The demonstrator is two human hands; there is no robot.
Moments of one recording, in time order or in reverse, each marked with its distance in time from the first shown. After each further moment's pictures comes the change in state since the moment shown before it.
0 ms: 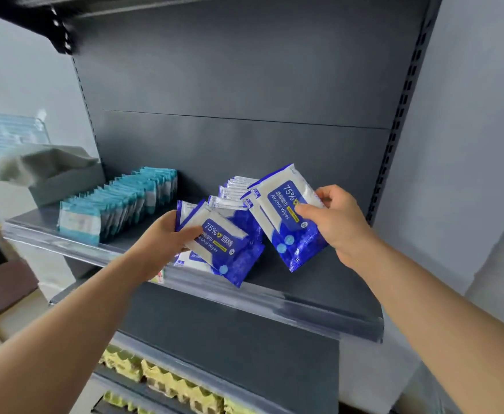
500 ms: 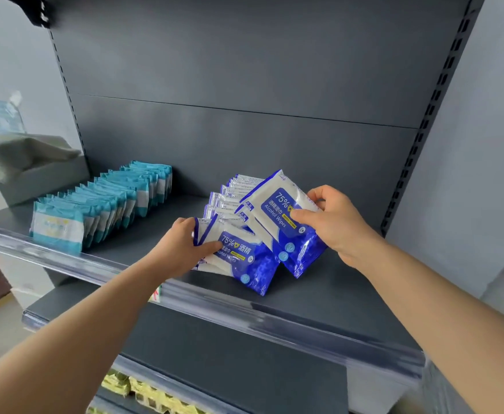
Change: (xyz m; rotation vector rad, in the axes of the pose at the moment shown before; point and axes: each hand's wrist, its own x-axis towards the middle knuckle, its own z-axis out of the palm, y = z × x) left_hand 0.071 -0.038 0.006 0.507 -0.030 0.091; right_hand 0.048 0.014 0.038 -0.131 -0.100 0.037
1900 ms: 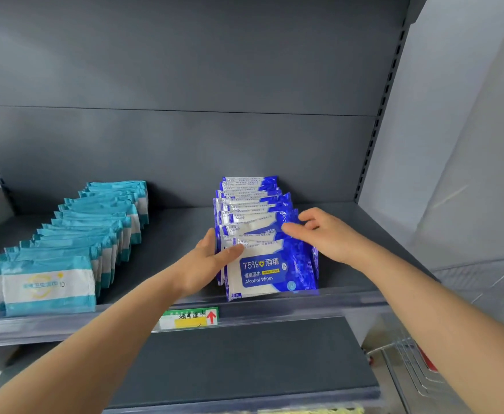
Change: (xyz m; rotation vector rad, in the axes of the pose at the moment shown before) left_hand 0.023 -0.048 -0.039 -0.490 -0.715 0.174; right_hand -0.033 -0.010 0.089 -0.458 0.107 0.267
